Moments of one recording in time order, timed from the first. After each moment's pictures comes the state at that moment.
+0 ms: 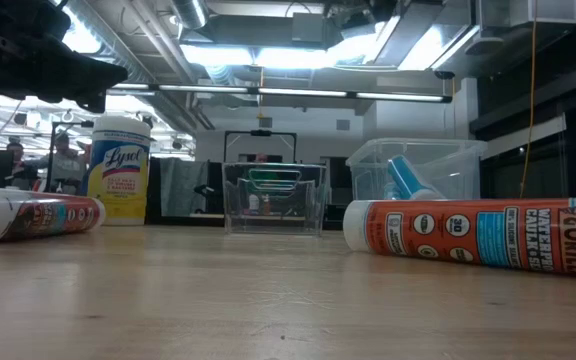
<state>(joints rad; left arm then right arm) -0.04 0.00 0.01 0.03 -0.05 0.04 0.19 1.33 1.08 -0.04 -0.01 0.34</state>
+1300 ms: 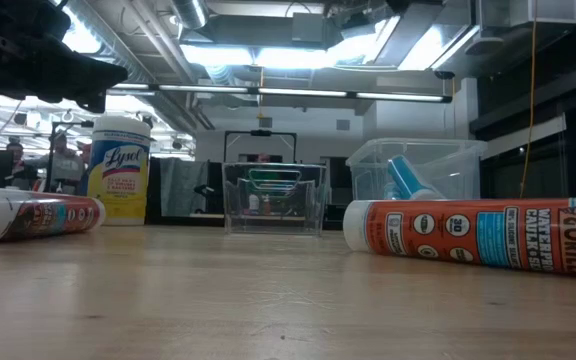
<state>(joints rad) -0.04 0.00 0.01 0.03 -0.05 0.04 0.26 1.34 1.17 -0.30 0.10 0.25</state>
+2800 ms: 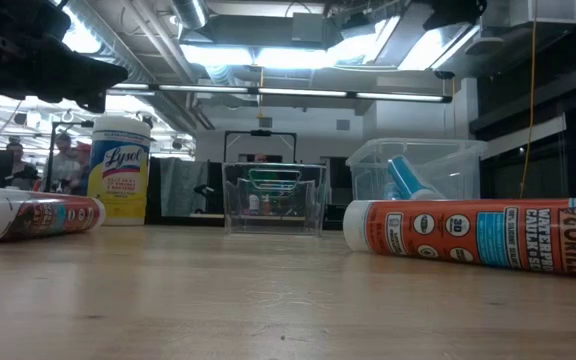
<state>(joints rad) -0.04 0.00 0.01 0.03 -0.05 0.04 0.02 0.94 1.14 -0.82 0.25 0.04</state>
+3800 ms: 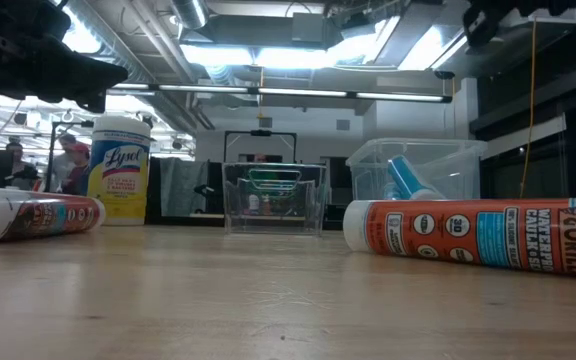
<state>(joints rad) -0.04 0.00 0.01 0.03 -0.05 0.04 0.05 0.57 0.54 -0.05 -0.11 0.12</state>
